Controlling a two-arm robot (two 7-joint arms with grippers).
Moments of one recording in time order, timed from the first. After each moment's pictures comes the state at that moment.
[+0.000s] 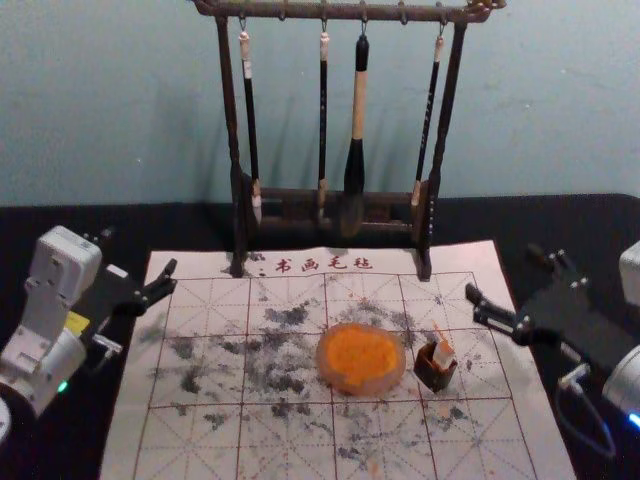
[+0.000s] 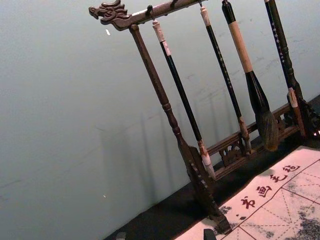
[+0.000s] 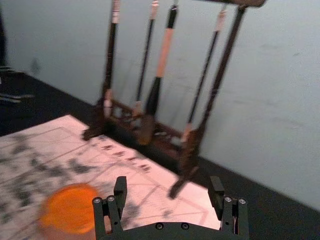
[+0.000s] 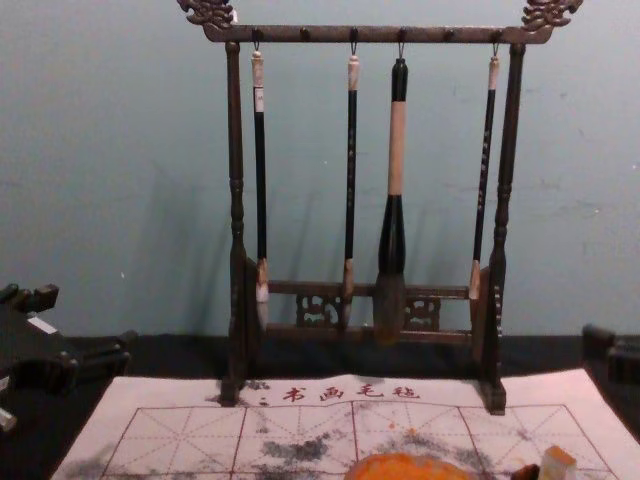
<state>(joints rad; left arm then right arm) -0.20 0.60 0.45 -1.41 -0.25 -0.12 0.03 0.01 0.67 -0.35 -1.70 0.41 -0.08 0.15</state>
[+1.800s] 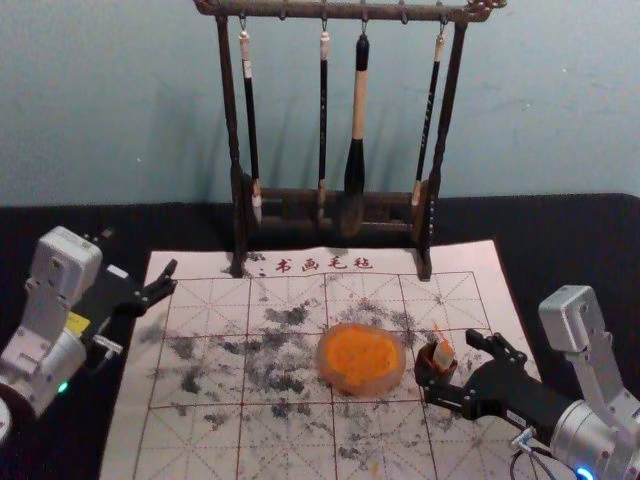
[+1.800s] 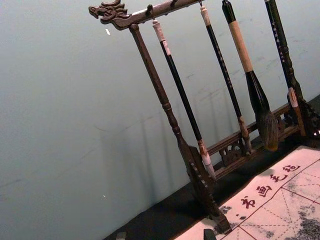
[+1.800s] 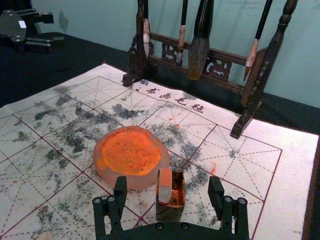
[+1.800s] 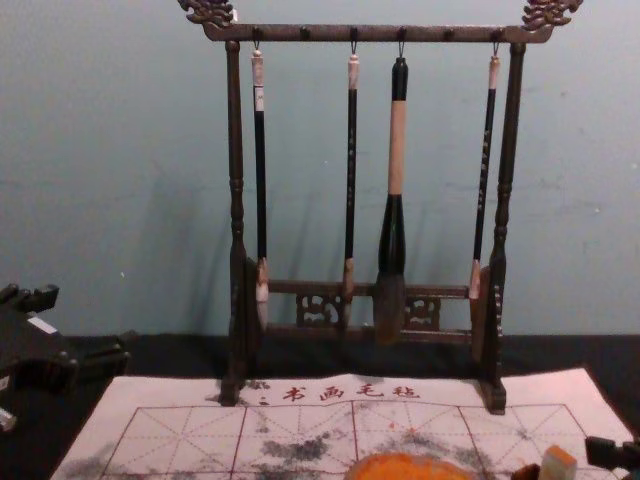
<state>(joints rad) -0.20 0.60 0.45 -1.41 -0.25 -0.12 0.03 -0.02 0.54 -0.36 -1.63 0.38 0.12 0.30</state>
